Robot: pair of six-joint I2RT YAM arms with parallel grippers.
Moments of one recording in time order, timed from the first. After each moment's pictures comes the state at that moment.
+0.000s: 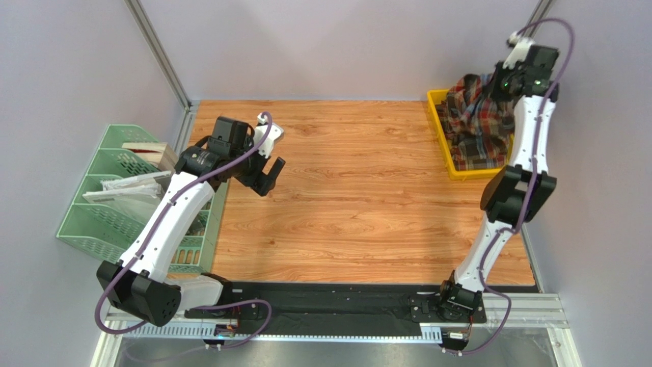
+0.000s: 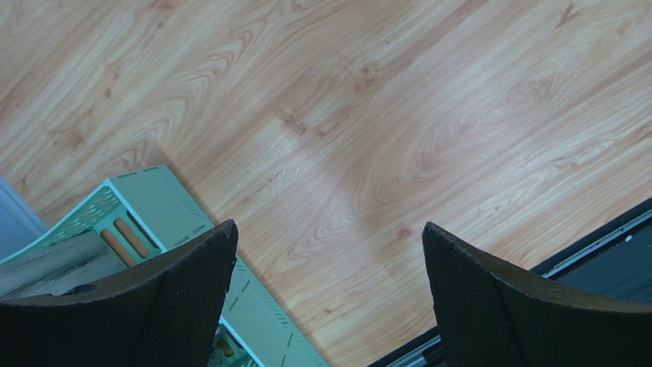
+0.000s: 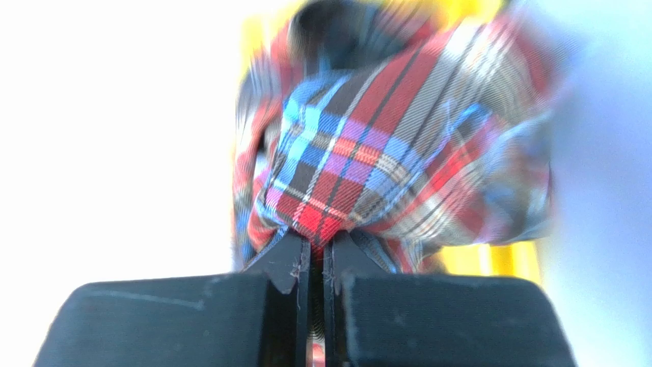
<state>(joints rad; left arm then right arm) -0.36 1.25 1.33 -0.97 0.13 0.29 -0.34 2.18 2.28 -0.77 -0.29 -0.13</state>
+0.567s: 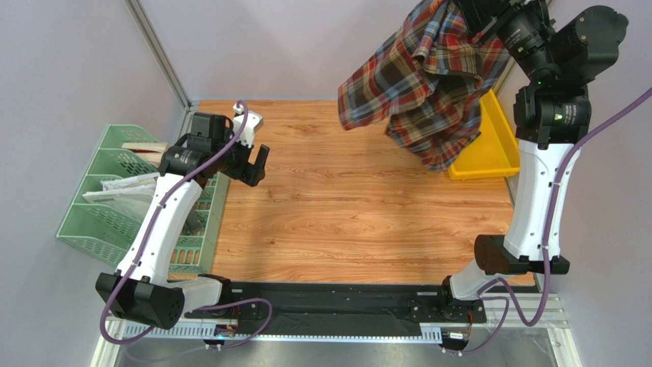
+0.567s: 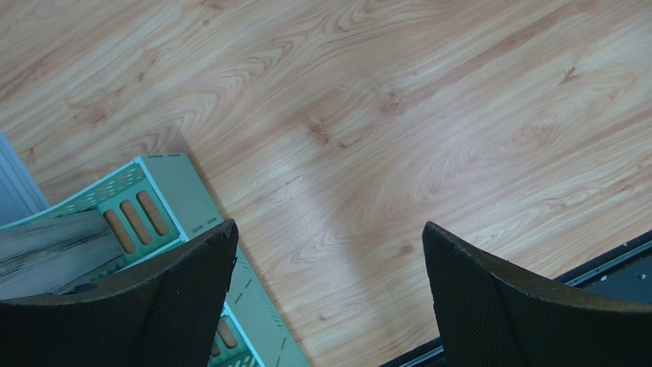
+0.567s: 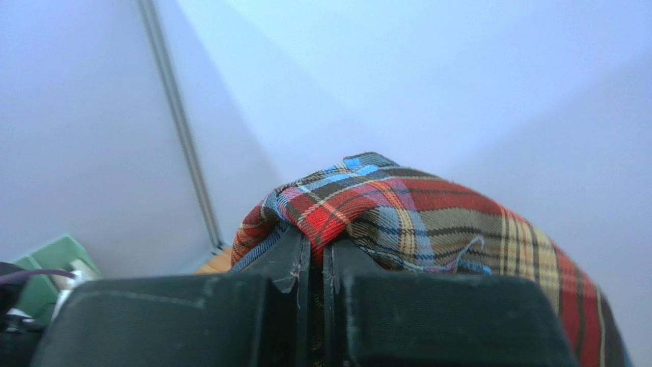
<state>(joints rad) -0.21 1.22 1.36 -0.94 0.20 0.24 -0.04 1.59 2.43 -0.40 -0.55 0.30</state>
